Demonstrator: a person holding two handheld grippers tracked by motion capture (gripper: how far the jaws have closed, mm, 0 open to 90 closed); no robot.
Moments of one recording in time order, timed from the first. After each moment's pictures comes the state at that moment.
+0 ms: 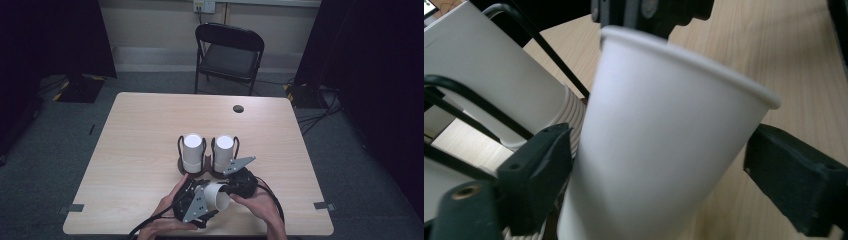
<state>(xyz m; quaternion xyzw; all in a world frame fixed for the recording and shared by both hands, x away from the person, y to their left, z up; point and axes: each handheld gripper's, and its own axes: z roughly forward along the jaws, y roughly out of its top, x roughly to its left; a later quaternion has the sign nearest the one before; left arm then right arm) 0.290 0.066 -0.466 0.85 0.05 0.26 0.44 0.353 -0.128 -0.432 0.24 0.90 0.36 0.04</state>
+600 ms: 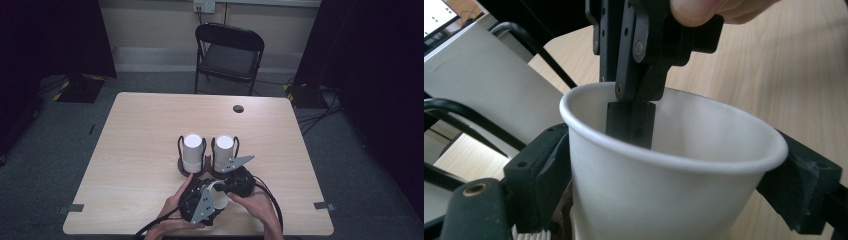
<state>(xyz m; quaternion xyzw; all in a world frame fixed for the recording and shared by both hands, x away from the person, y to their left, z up) 0.290 0.053 -0.465 0.84 0.06 0.29 0.45 0.356 -0.123 -0.434 0.26 0.89 0.37 0.02</state>
